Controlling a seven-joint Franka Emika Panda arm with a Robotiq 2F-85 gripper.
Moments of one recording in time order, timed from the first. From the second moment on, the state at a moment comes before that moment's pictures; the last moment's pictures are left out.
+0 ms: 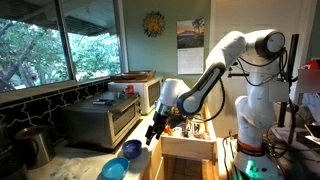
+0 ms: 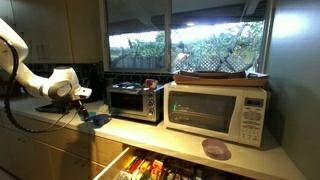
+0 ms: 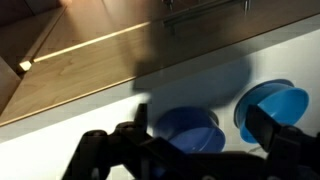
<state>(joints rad) 0.20 -0.18 0.26 -2.58 0.20 2.80 0.44</state>
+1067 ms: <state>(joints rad) 0.09 0.16 0.45 -2.27 -0.32 2.75 1.31</state>
